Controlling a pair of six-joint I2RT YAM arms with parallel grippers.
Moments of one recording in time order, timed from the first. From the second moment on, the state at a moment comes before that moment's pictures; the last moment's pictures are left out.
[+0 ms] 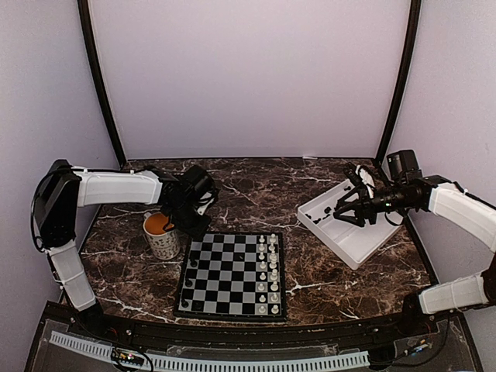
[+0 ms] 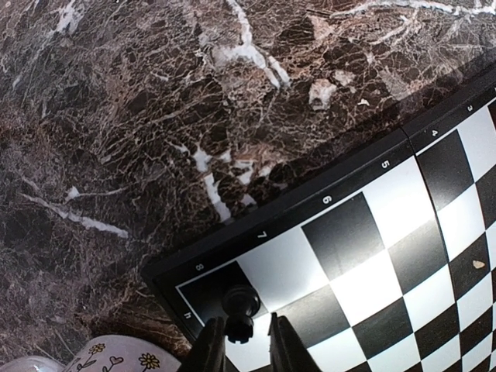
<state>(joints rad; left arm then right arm) -0.70 1.81 1.26 -0.70 -0.08 -0.18 0.21 1.19 0.86 -0.53 -0.78 -0.53</state>
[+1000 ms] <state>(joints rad) -0.70 1.82 1.29 -0.77 -0.12 -0.18 0.21 1.19 0.86 -0.53 -0.78 -0.53</state>
